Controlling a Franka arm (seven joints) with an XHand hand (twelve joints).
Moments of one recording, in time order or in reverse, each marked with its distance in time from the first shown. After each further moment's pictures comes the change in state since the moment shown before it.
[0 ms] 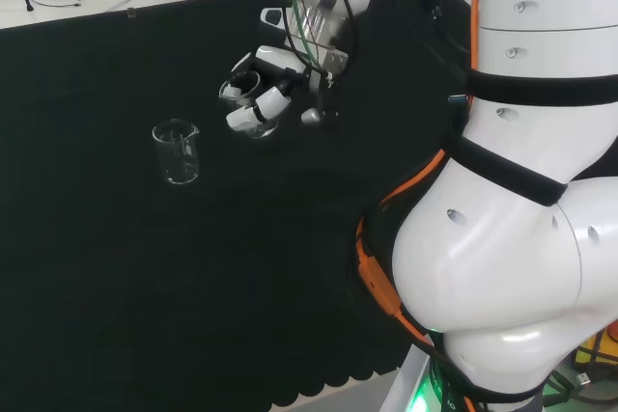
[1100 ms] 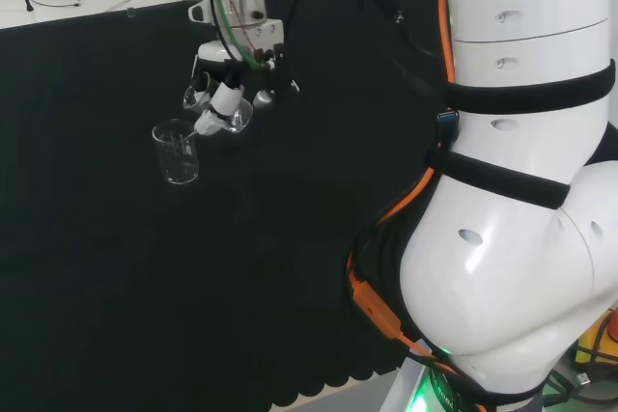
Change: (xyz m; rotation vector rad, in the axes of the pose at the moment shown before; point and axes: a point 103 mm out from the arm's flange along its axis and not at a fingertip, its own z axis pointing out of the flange) arm 0.049 0.051 -0.001 0.235 -0.376 0.145
